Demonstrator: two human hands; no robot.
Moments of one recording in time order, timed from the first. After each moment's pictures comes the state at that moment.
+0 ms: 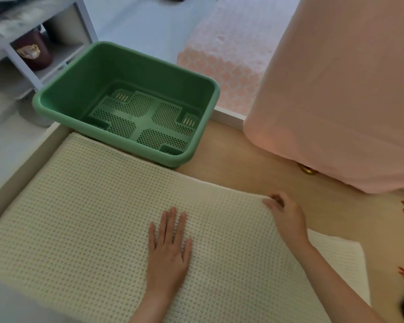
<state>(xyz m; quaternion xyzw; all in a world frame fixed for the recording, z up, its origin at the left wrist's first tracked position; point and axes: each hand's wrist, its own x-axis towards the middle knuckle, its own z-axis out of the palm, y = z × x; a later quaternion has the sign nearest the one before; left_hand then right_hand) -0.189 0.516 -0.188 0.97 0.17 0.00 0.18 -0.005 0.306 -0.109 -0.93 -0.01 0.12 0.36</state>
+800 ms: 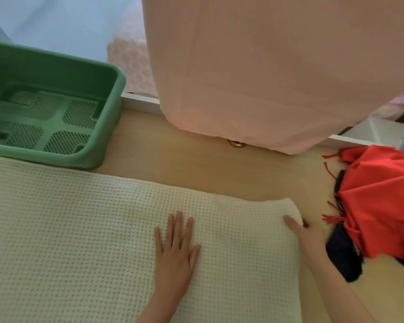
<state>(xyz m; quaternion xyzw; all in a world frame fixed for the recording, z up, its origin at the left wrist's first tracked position) -0.161 0.366 -0.187 0.98 0.03 -0.04 0.17 -0.047 0.089 -0.109 -0.84 0.31 0.08 0.44</state>
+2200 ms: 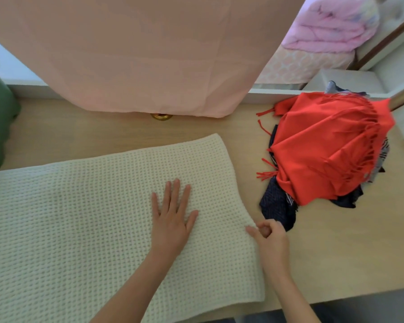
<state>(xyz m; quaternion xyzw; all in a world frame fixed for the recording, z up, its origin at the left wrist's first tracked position) -0.112 0.224 -0.196 0.99 -0.08 -0.04 0.12 -0.153 -0.004 -0.129 -0.84 0.30 0.07 0.45</state>
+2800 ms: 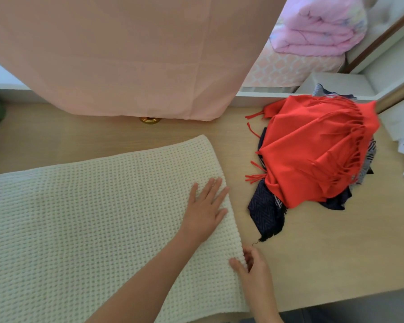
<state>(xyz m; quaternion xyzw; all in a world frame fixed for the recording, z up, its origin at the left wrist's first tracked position) -0.070 0.136 -0.185 0.95 -0.23 -0.09 0.16 -0.201 0.003 -0.140 -0.80 0.31 0.16 0.49</state>
